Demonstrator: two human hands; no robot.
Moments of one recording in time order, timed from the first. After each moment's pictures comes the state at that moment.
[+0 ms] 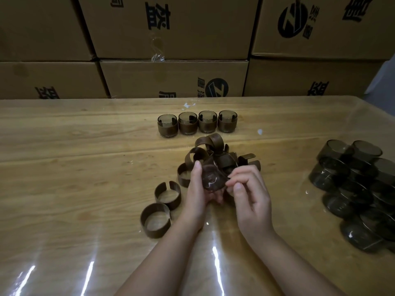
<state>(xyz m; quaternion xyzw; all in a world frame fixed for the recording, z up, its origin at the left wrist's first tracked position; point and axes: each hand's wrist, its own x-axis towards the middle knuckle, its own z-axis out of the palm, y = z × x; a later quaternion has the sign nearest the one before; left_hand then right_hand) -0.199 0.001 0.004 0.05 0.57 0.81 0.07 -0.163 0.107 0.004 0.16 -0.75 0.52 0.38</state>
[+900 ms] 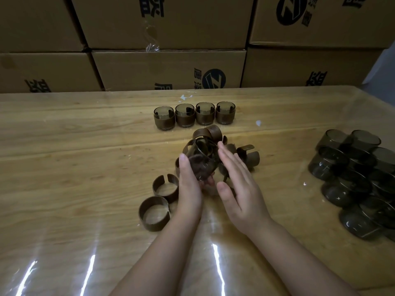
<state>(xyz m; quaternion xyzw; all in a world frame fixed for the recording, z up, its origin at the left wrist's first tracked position) -0.206 -0.002 -0.008 -0.01 0.57 0.82 -0.03 -0.165 0.106 0.002 0.20 -0.86 0.38 0.29</state>
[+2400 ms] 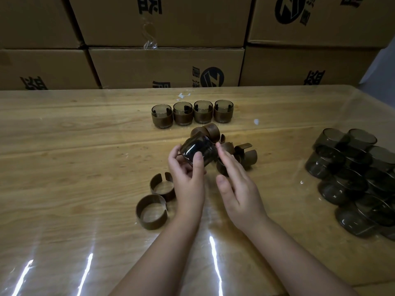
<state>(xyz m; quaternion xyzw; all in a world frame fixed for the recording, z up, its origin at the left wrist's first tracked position) -0.199 0.002 -0.008 0.01 0.63 0.75 -0.17 -0.163 0.106 0.001 0.16 -0.85 0.43 0.24</state>
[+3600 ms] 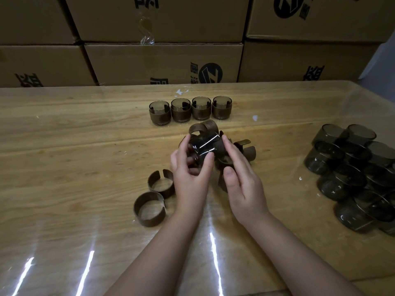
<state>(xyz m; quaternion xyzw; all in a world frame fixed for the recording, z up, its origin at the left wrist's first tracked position) -0.197 0.004 -0.005 0.04 0.69 0.70 -0.19 -0.164 0.110 0.000 0.14 -0.82 0.48 0.28</state>
